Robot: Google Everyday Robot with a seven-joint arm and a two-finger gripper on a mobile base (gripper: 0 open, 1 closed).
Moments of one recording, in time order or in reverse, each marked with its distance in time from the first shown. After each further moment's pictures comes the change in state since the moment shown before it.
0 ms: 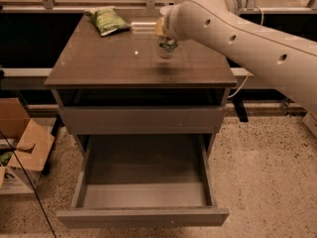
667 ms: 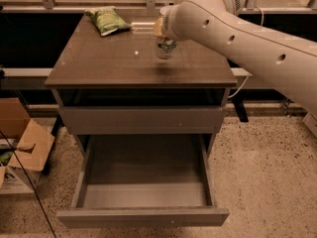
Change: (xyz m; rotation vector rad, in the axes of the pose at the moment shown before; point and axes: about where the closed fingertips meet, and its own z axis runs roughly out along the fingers) arm 0.001 0.002 0.001 -0.002 0.002 -0.003
